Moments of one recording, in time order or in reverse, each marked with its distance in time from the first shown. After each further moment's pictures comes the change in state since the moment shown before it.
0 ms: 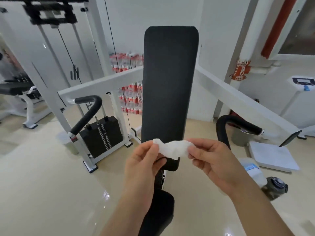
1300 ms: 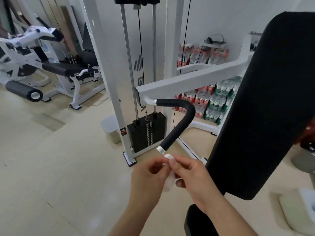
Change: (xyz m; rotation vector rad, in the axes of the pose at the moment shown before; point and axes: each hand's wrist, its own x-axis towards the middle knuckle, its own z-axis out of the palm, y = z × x) left_hand 0.173 0.092 -0.287 0.585 0.208 0.148; right_hand 0.190 0.108 0.341 -0.158 -0.221 0.136
